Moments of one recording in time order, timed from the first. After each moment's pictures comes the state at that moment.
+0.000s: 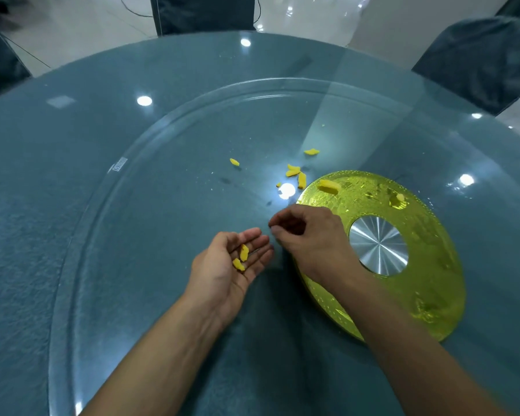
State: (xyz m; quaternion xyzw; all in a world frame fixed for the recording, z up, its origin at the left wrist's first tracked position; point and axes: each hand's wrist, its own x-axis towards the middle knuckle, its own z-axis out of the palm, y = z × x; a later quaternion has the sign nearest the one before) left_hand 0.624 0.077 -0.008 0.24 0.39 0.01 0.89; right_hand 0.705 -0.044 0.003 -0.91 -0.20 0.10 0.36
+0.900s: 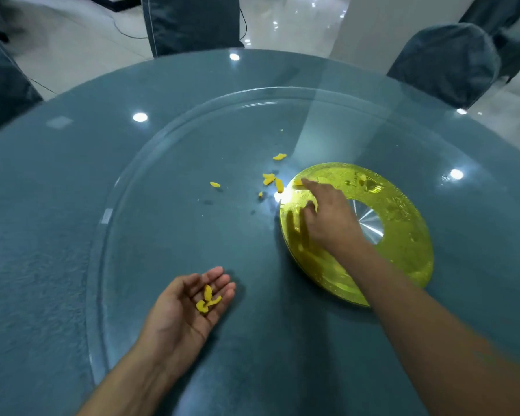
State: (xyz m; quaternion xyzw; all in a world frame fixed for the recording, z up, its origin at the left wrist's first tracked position) left_hand 0.510 0.093 -0.010 0.22 0.40 -0.02 0.89; right_hand 0.721 -0.094 -0.017 -0.96 -0.19 -0.02 0.19
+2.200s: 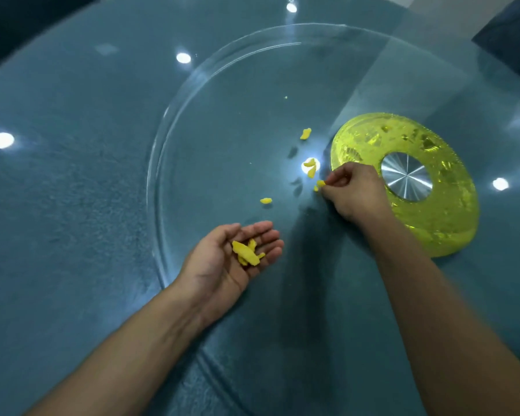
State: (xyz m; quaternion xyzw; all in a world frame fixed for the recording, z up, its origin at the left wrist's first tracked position) left_hand 0.434 0.060 -0.012 0.15 0.36 -0.04 0.92; right_hand 0.627 -0.073 -0.007 -0.95 -0.07 0.10 0.30
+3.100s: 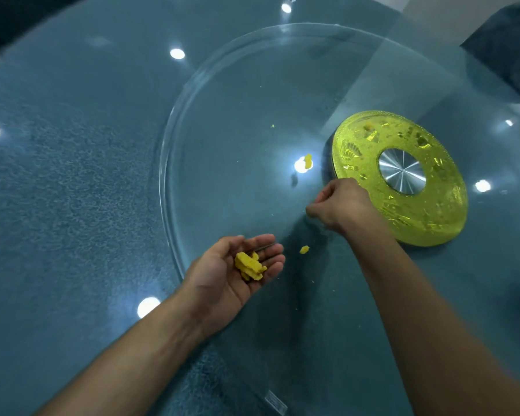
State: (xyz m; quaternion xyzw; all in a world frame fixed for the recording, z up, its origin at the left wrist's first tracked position) left_hand 0.397 0.058 -0.013 0.14 0.37 -0.07 0.92; right_hand 0.581 -0.057 -0.004 -0.97 -0.03 0.18 0.17
